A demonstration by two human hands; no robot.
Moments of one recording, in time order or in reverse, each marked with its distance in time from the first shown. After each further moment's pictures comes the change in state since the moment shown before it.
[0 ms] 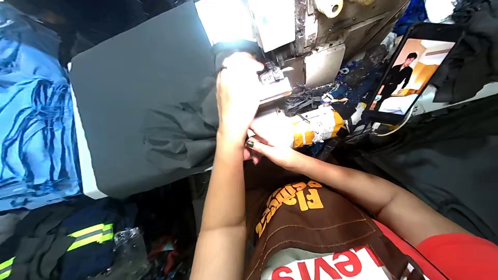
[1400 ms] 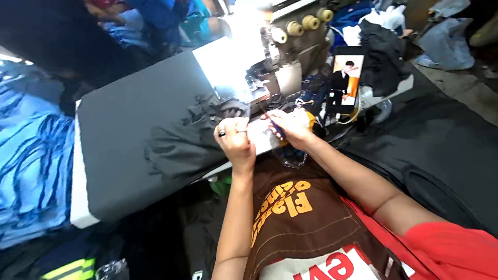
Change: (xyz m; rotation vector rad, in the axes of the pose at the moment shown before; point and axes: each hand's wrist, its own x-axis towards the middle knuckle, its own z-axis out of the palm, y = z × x) left_hand -0.116 0.003 0.026 0.085 0.547 0.194; right_hand -0.033 -0.050 -0.033 -0.077 0.447 0.170
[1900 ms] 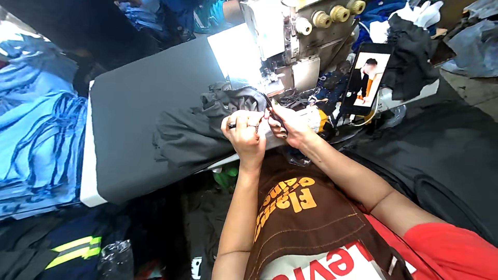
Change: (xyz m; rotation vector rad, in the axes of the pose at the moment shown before) left_hand 0.009 0.009 -0.001 -0.025 0.006 -0.027; right_hand 0.013 -0.010 0.028 0.354 -0.107 0.100
